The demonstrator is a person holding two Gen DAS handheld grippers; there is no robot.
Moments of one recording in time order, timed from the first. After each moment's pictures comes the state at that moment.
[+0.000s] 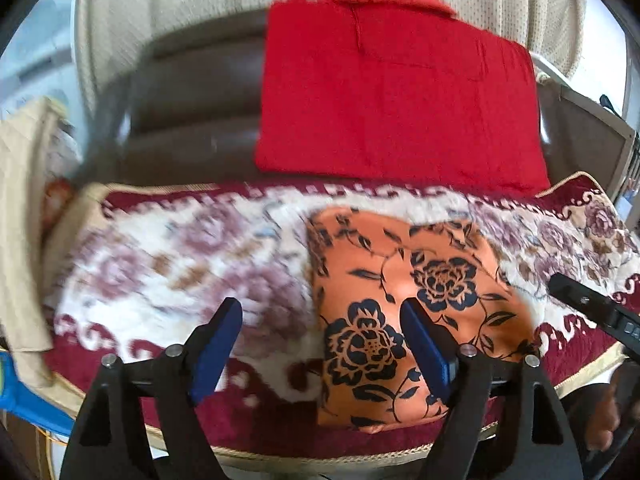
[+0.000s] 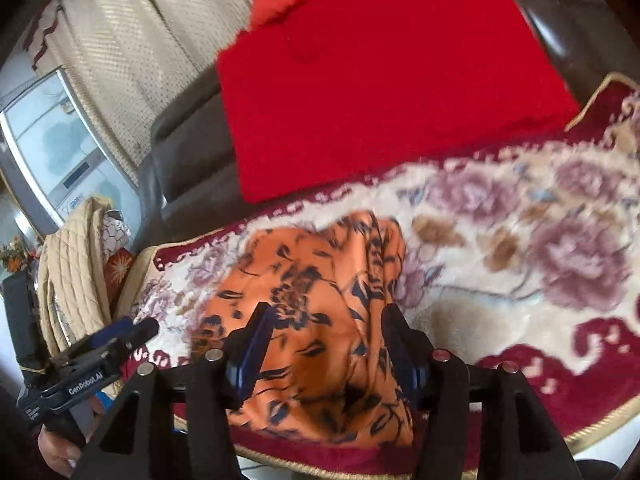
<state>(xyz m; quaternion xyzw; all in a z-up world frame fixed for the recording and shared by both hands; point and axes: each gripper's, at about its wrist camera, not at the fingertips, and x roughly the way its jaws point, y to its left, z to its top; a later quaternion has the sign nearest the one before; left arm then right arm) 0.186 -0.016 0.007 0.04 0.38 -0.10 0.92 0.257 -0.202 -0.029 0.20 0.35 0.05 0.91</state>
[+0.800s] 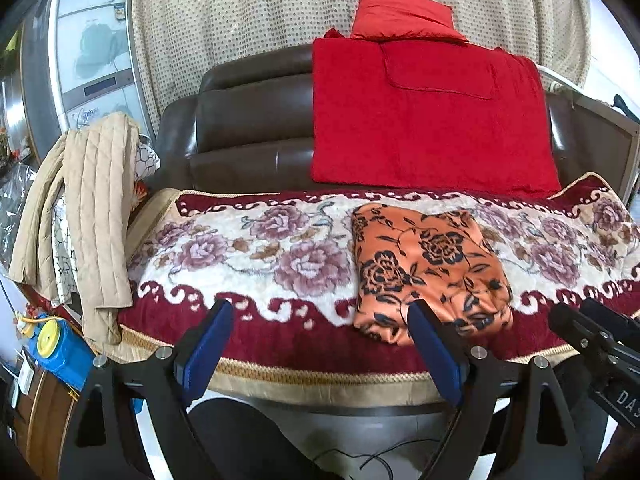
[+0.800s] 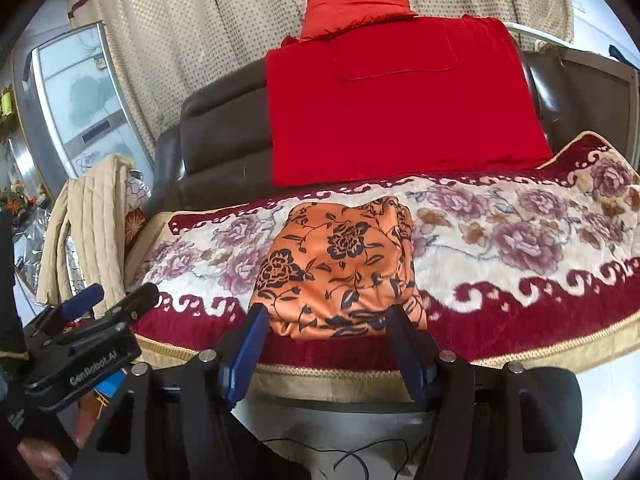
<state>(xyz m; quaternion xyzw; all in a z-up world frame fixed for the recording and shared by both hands) 0.046 0.014 0.056 0.06 0.35 -0.03 0.93 0.129 -0.117 0.030 0.13 0.35 0.03 0.93</state>
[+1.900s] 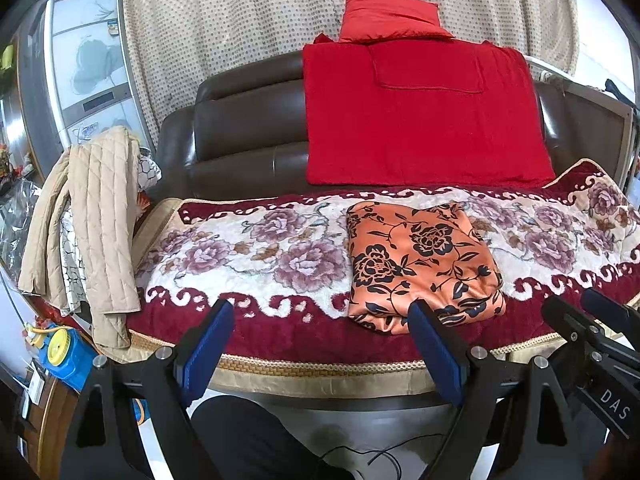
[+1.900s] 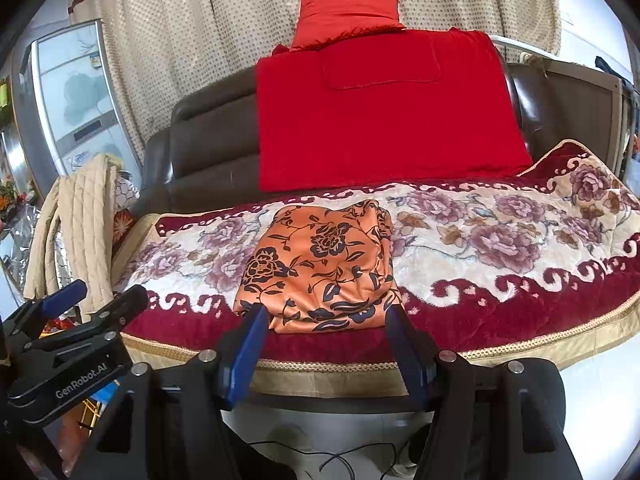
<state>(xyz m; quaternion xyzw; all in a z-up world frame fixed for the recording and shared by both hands) 0.027 0.002 0.063 0.09 0.35 -0.03 0.93 0.111 -0.118 0.033 0.11 0.34 0.00 0.93</state>
